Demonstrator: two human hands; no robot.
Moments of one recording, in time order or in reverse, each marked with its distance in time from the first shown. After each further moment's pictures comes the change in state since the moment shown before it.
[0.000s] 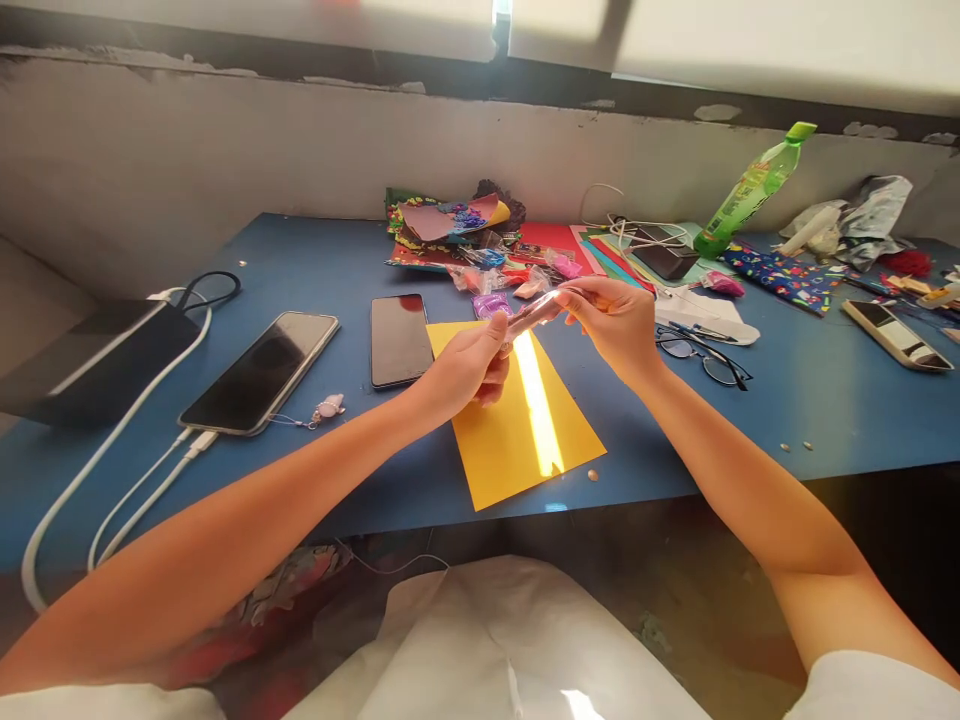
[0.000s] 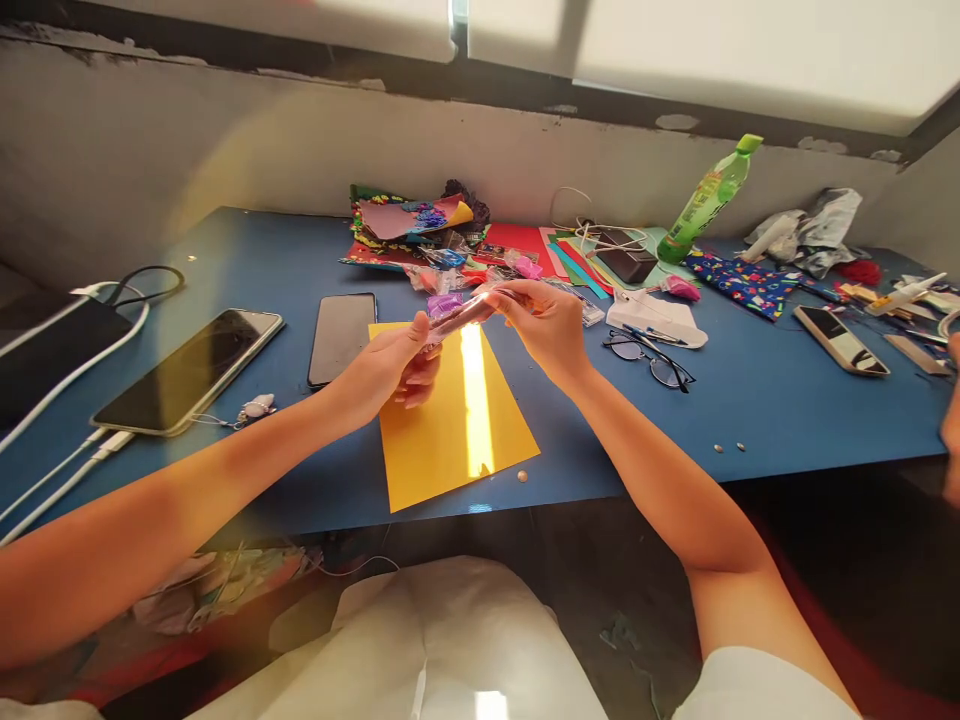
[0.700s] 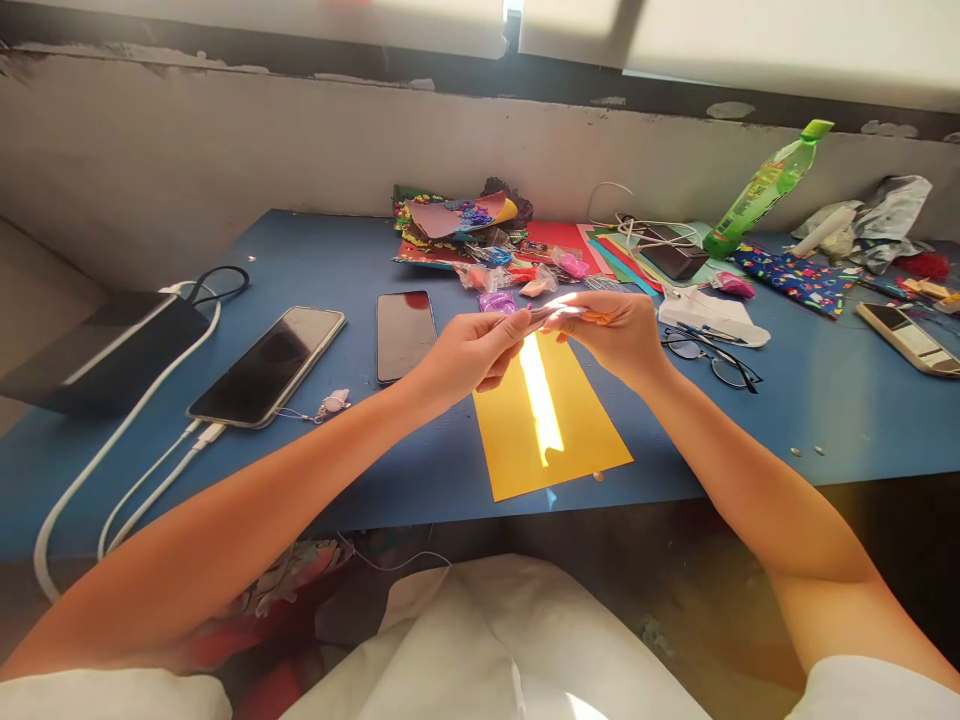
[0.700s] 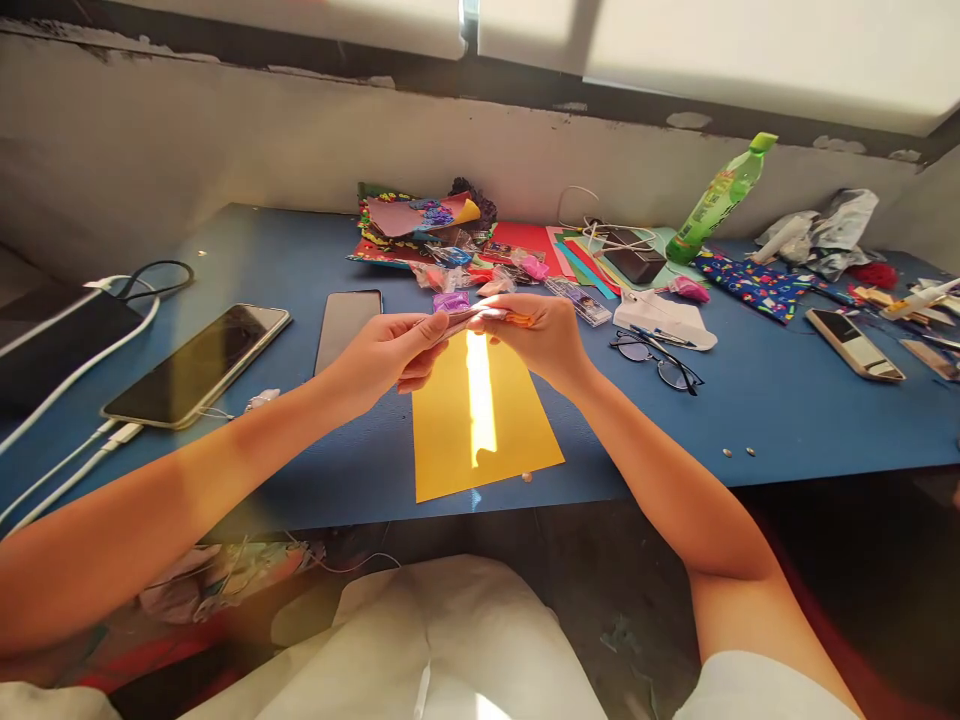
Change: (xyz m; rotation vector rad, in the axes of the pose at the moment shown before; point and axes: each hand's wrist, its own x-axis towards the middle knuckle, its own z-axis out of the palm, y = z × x) left_hand -0.002 0.007 -0.006 0.055 -0.030 0.117; right_hand -0.005 -0.012 0.000 0.090 -0.167 -0.017
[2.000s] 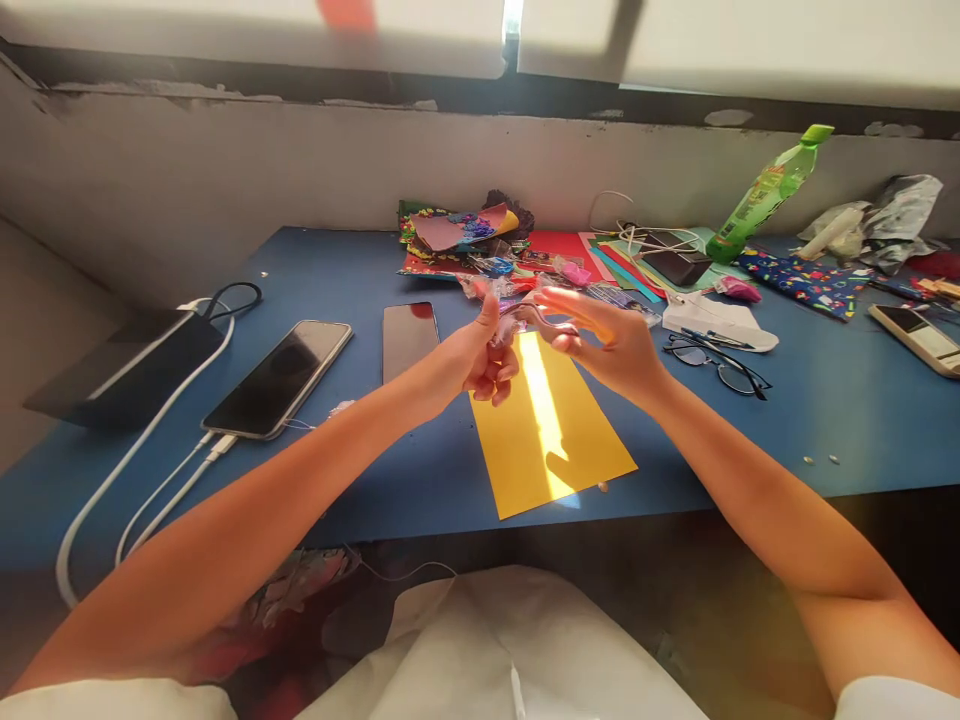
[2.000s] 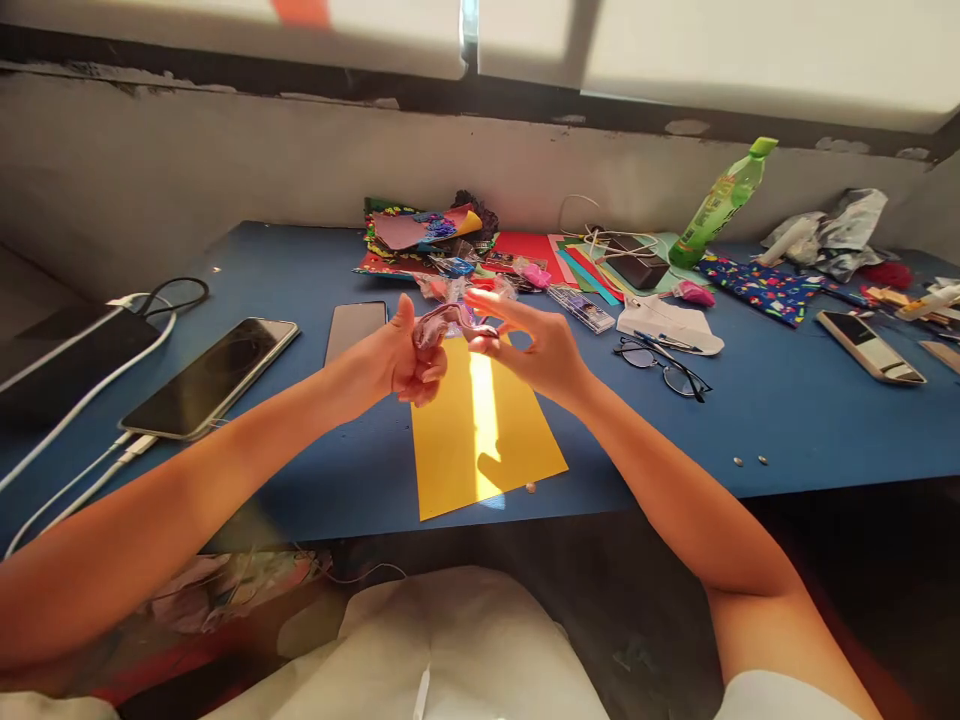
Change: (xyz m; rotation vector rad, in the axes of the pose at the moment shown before) left_hand 0.005 0.004 -0.009 -0.022 -0.133 -0.130; right_hand -0.005 0.002 -0.002 -0.147 -0.101 -0.165
